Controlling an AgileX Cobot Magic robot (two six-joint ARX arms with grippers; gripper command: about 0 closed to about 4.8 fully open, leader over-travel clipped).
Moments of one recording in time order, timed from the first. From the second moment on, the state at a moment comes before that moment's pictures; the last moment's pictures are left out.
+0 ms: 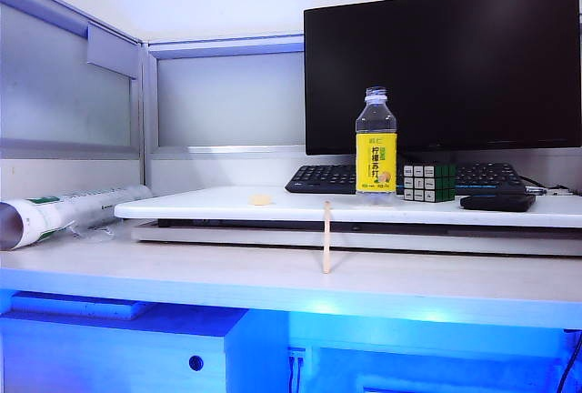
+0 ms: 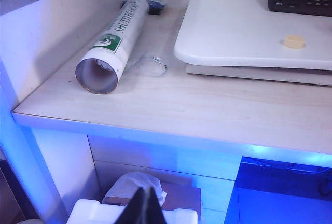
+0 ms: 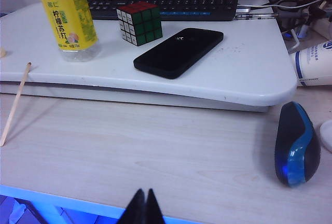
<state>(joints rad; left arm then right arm) 0.03 0.00 0.01 -0.14 0.07 -0.02 0.04 0.00 0.01 -0.14 -0.02 0.10</state>
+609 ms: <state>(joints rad) 0.03 0.00 0.01 -0.14 0.07 -0.02 0.04 0.00 0.01 -0.15 -0.02 0.10</state>
